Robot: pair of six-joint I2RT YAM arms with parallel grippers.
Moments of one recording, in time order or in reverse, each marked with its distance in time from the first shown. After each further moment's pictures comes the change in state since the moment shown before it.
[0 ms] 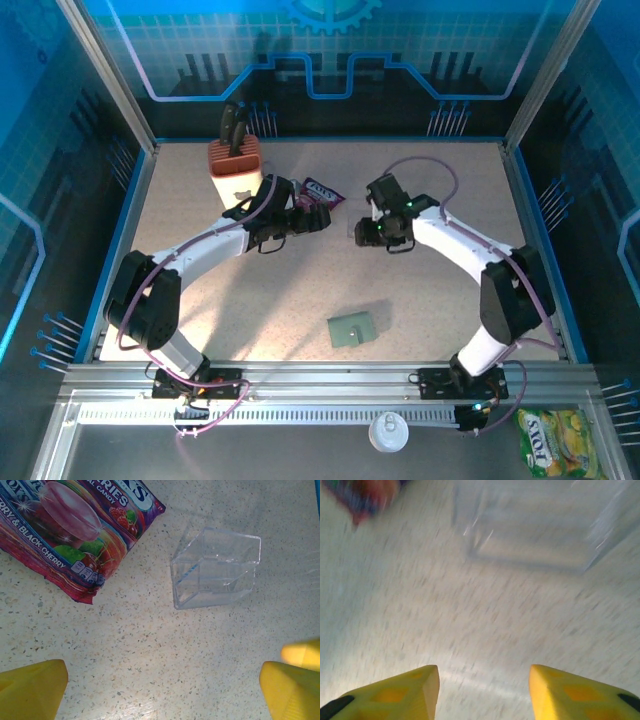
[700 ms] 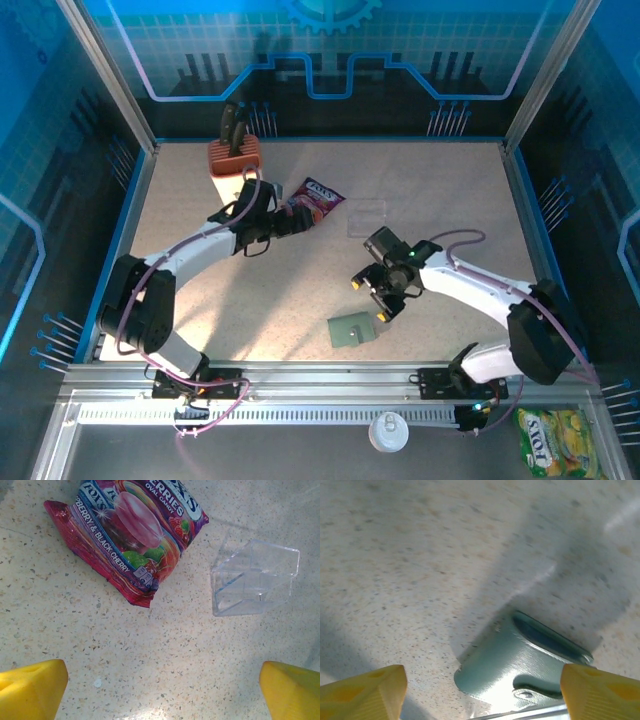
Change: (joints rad) left arm 0.108 -0.043 -0.109 0.056 0.027 0.037; right arm 0.172 -0.243 -0.354 -0.045 -0.167 1.208
